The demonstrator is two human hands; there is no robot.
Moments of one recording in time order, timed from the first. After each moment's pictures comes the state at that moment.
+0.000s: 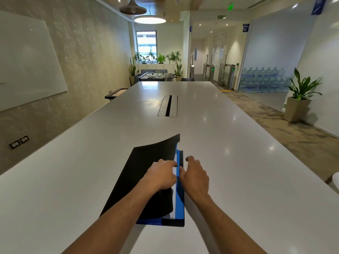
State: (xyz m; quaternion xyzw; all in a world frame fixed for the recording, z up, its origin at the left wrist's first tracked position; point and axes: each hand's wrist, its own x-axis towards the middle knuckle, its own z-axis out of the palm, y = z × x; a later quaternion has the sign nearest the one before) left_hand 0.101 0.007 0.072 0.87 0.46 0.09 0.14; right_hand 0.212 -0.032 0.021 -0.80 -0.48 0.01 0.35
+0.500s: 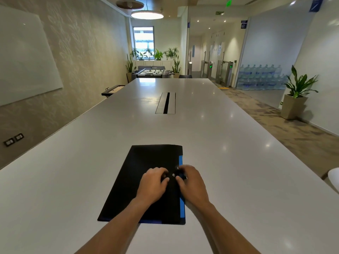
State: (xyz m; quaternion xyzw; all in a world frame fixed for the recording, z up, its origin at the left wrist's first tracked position) left_hand 0.074 0.022 -0.006 0.85 0.43 0.27 0.13; right_hand 0.217 -0.047 -0.015 -0.72 -0.55 0.09 0.42
